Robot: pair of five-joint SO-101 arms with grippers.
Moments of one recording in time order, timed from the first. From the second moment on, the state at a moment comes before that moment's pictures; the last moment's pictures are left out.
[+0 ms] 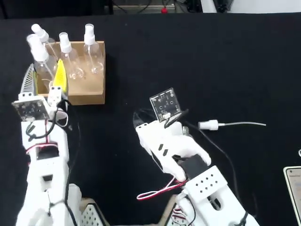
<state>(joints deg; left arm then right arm) -16.9 -47.8 81.5 -38.0 -2.7 -29.6 -64.5 75.7 29.6 -2.5</state>
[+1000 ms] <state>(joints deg) -20.2 -1.5 57.6 -52.2 -2.7 -29.6 -64.5 76.3 29.4 -2.5</state>
